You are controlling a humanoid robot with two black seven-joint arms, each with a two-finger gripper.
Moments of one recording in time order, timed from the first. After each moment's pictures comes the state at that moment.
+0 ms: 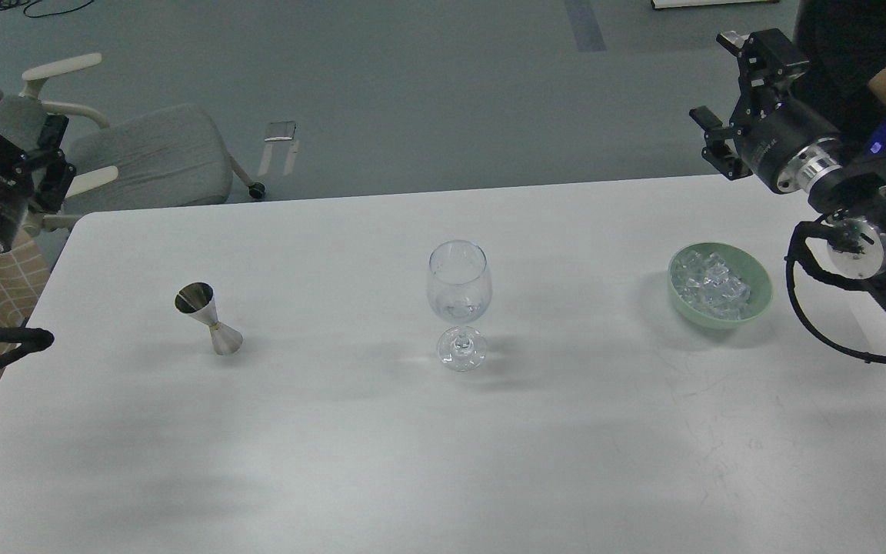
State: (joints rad) left arm -0.34 0.49 -1.59 -1.11 0.79 -0.37 -0.20; right arm 0.74 -0.58 0.77 1.06 -0.53 0.05 0.17
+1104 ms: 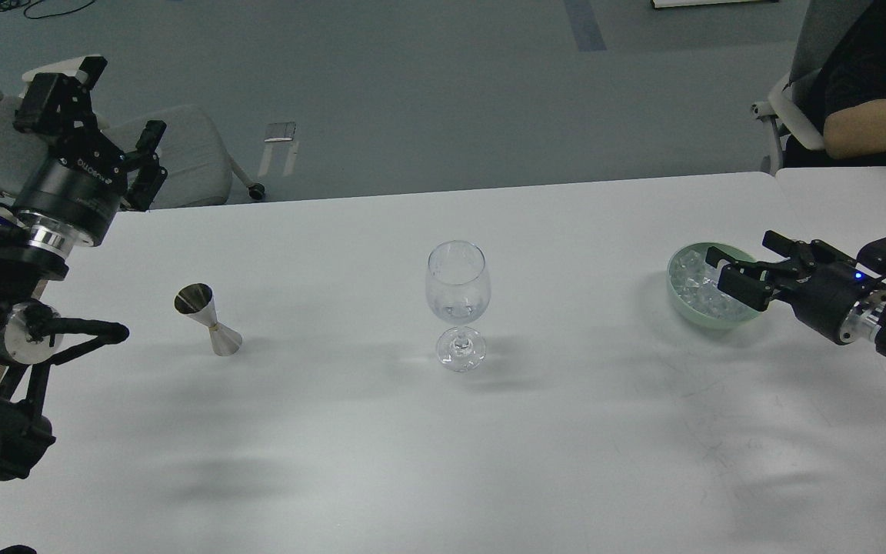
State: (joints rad) left arm -0.40 0.39 -1.50 -1.13 0.80 -0.36 -0.18; right arm 0.49 -0.72 0.57 1.02 -1.80 -0.22 0.34
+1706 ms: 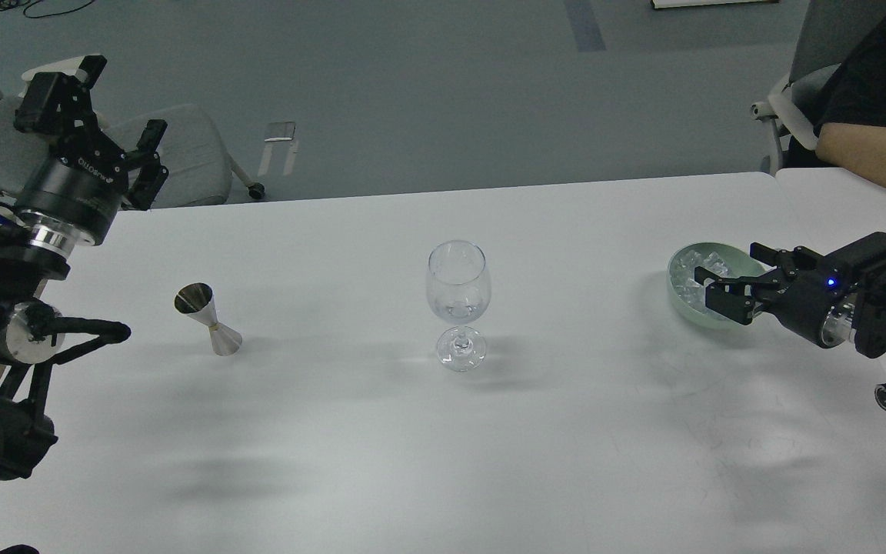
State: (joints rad) left arm -0.40 0.39 -1.50 -1.13 0.80 -0.36 -0.18; right arm 0.56 -0.63 0.49 0.85 -1.92 -0.22 0.34
